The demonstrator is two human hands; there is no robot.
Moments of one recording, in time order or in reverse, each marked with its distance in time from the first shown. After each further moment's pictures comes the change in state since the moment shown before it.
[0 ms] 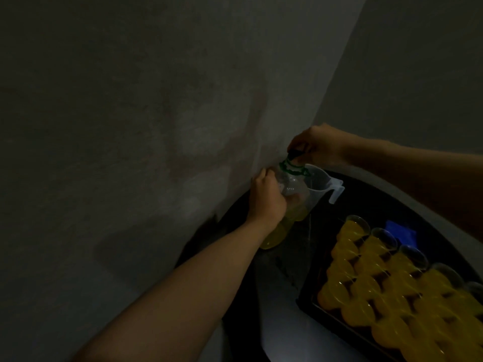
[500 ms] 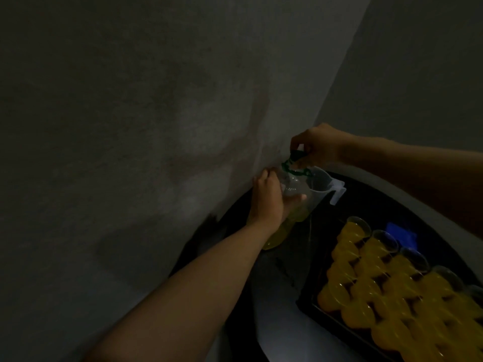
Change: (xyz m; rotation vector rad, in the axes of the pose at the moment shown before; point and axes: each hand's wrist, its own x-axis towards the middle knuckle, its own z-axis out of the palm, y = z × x) left_hand -0.007 0.010 -0.008 -0.083 -0.017 -0.014; right_hand 0.005 -0.007 -0.003 -0.085 -0.043 0.031
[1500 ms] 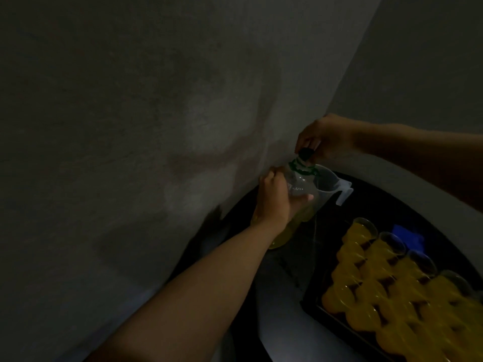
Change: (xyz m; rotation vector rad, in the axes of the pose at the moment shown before) left_hand -0.003 0.001 -0.005 -0.004 -0.011 -0.015; right_hand 0.006 0.002 -0.014 0.065 -0.057 -0.083
